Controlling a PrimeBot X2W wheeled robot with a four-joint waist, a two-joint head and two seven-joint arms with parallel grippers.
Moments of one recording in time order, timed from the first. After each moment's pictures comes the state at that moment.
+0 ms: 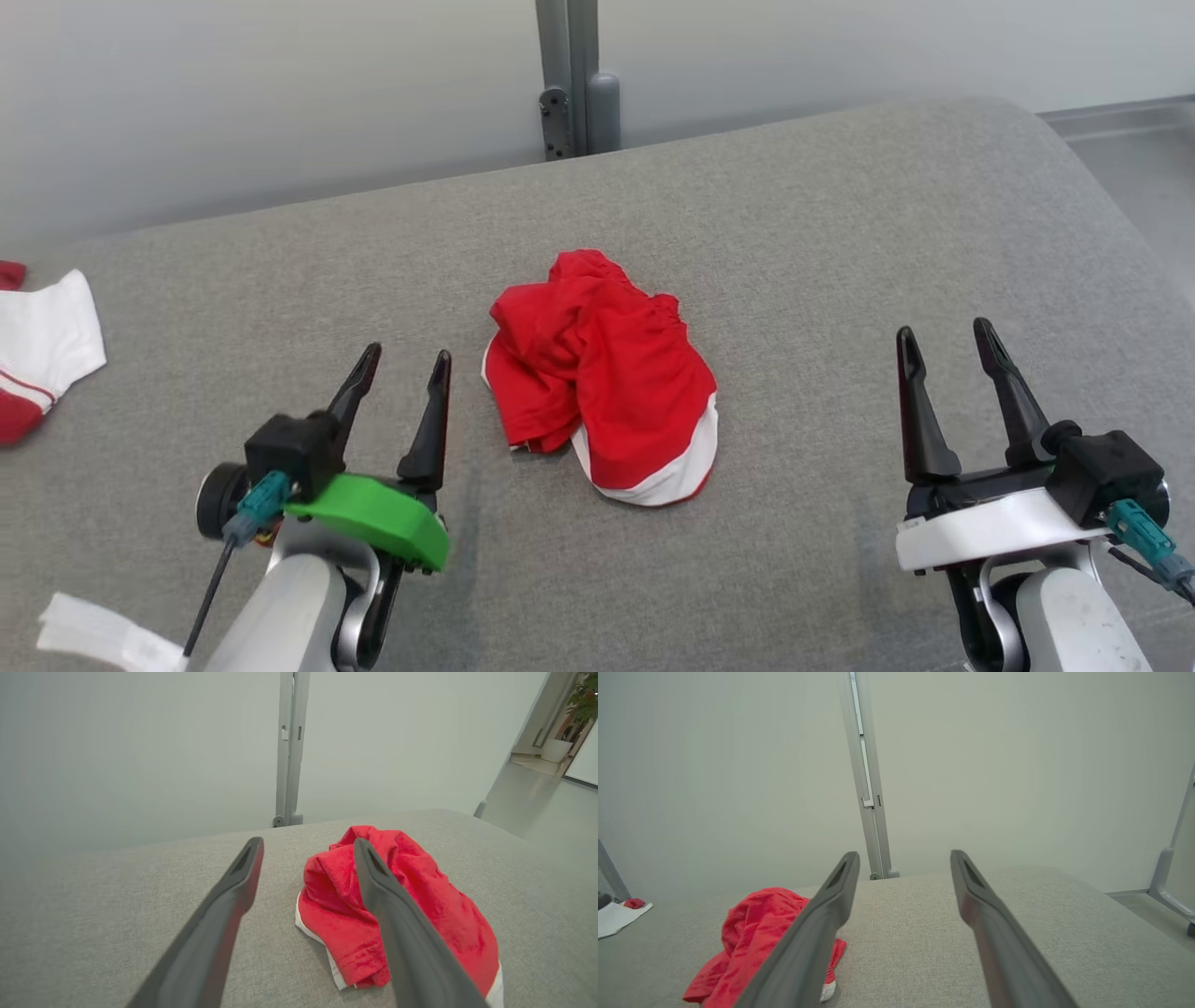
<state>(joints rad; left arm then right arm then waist) -0.34 0.21 -0.44 0.40 -0.49 -0.01 -0.26 -0.08 -0.05 0.03 0.02 0.16 0.13 -0.26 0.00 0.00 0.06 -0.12</state>
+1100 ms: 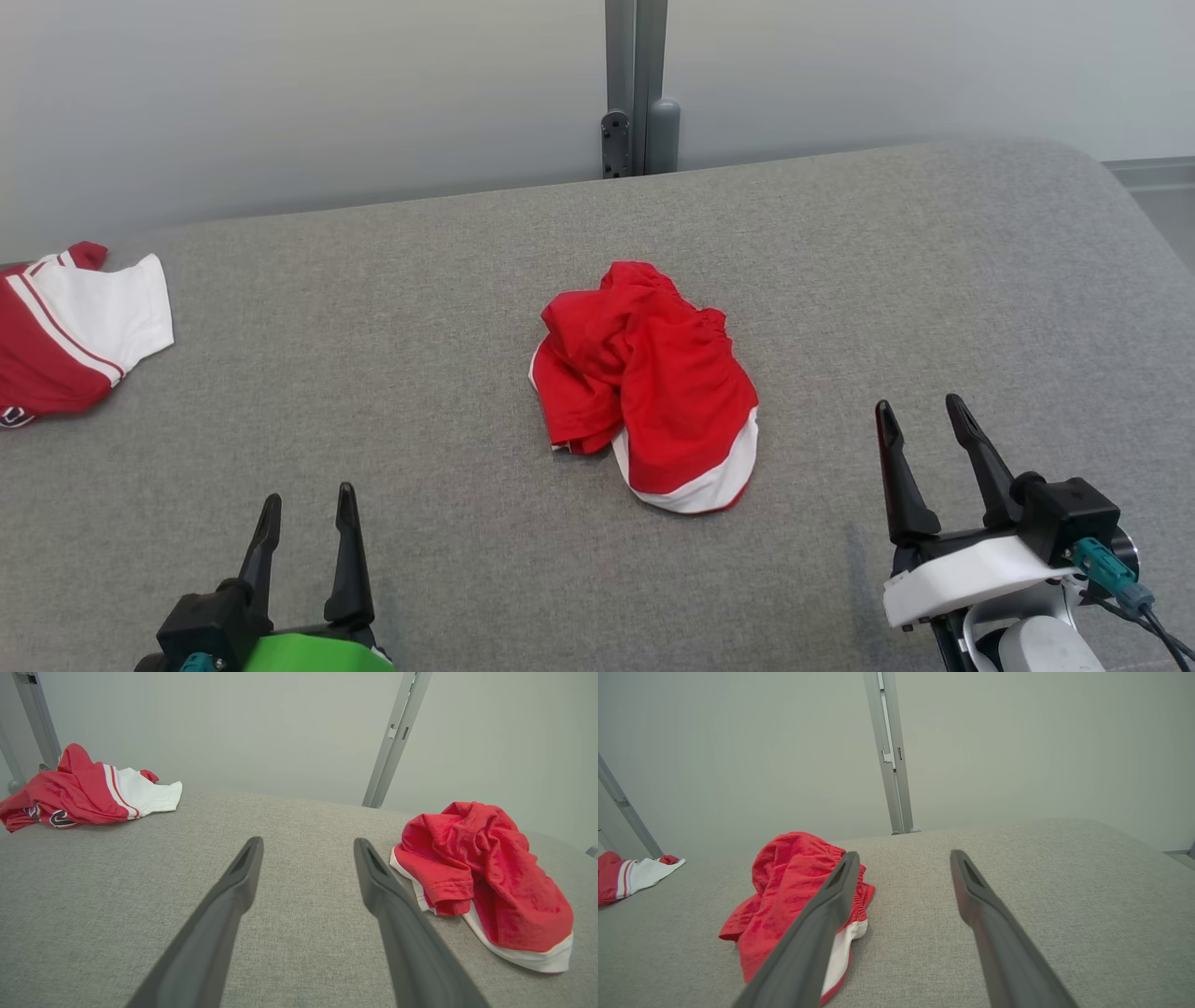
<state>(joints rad) 0.07 0.06 -0.06 0.16 -0.30 -0.03 -0.26 -0.02 -0.05 0.05 0.13 0.19 0.13 -0.26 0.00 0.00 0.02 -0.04</state>
